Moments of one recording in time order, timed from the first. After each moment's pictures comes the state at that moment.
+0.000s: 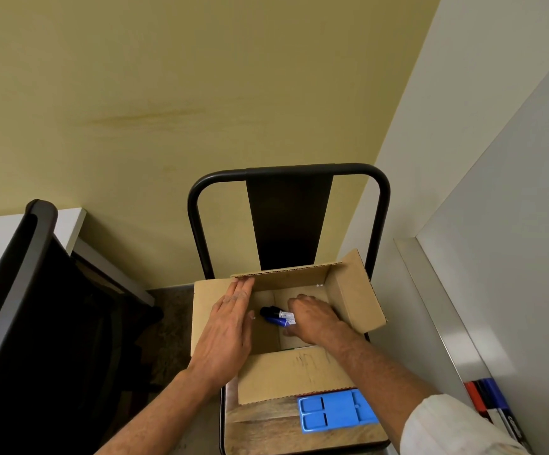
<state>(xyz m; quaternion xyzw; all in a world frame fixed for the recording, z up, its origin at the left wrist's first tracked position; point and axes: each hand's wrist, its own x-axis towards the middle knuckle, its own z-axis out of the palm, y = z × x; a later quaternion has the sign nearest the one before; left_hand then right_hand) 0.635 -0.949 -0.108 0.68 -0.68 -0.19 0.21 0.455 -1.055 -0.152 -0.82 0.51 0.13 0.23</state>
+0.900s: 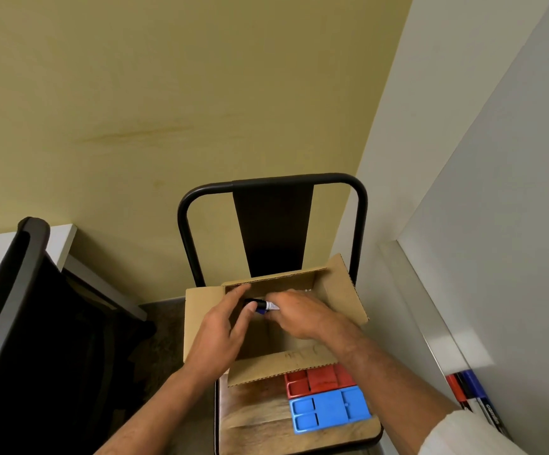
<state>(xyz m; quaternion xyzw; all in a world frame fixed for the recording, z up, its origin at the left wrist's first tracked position) 0.628 -0.957 -0.078 0.66 -0.60 -0.31 0.32 0.456 -1.046 -0.070 -0.83 0.45 0.04 0.32</state>
